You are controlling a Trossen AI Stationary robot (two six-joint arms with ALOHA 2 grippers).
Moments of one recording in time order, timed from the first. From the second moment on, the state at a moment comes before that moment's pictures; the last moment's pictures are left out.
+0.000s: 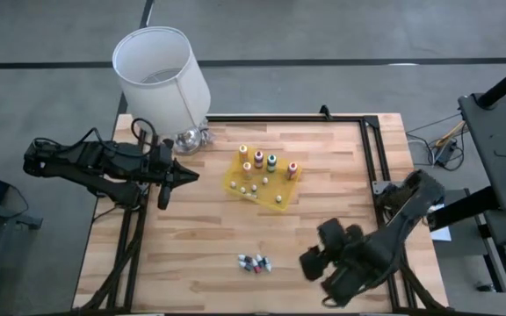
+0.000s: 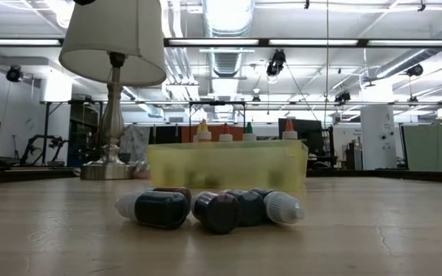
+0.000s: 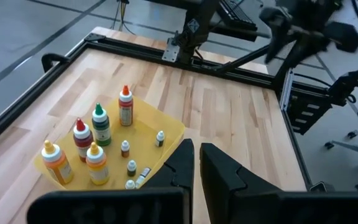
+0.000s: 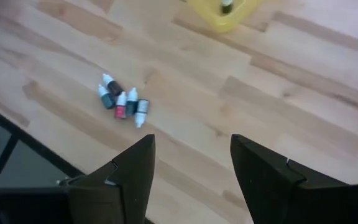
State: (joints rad) left arm -0.20 0.79 1.07 -0.65 -0.22 -0.31; right arm 0.76 1.84 1.94 -1.56 0.47 1.89
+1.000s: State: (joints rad) left arm -0.20 0.79 1.07 -0.65 -0.22 -0.32; right arm 0.71 1.63 1.02 -0.35 0.43 1.33
